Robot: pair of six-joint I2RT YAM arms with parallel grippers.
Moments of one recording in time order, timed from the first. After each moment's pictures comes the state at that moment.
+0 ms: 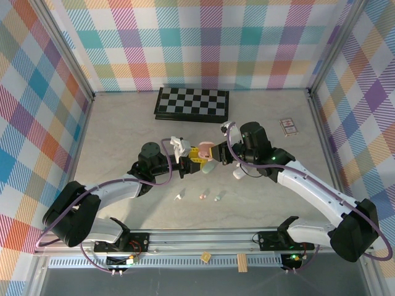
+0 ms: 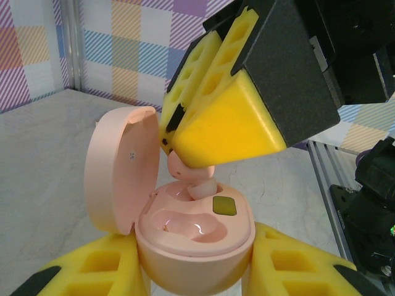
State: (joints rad) left arm -0.59 1.36 0.54 0.74 0.71 -0.08; right arm 0.66 1.18 0.95 -0.31 -0.34 0.31
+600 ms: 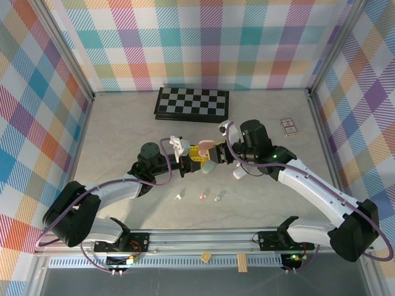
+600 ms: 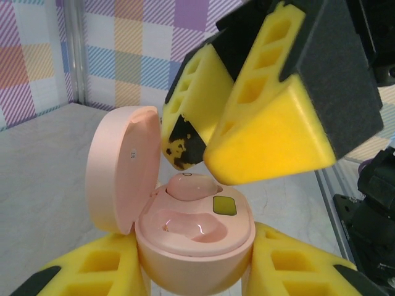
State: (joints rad) left arm -0.60 1.36 0.54 0.79 0.70 -0.09; right arm 0.66 1.18 1.00 -0.37 -0.38 0.26
